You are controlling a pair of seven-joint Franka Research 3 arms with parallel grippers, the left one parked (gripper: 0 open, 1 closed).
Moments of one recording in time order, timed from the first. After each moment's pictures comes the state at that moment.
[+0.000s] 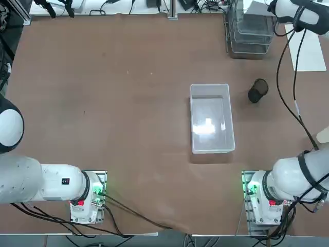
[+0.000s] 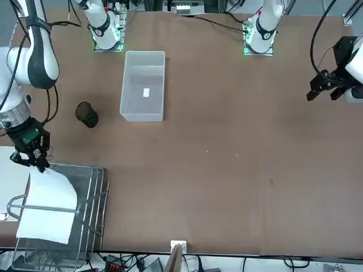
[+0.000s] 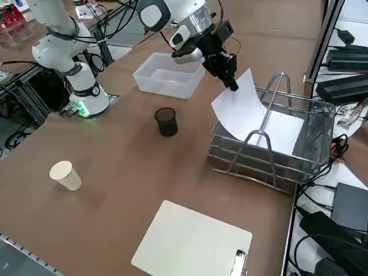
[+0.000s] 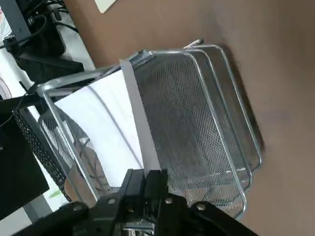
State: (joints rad) arm -0.16 0.19 0.12 -1.93 -0.05 2.65 2.01
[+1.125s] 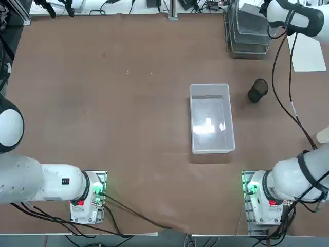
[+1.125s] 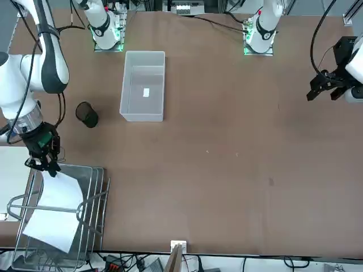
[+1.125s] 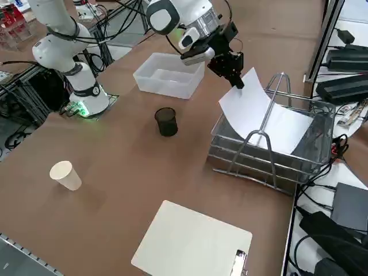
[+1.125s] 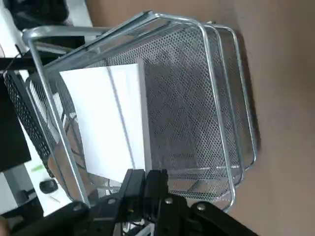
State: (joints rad) arm -0.12 0.23 0.12 -1.93 -0.06 2.70 1.87
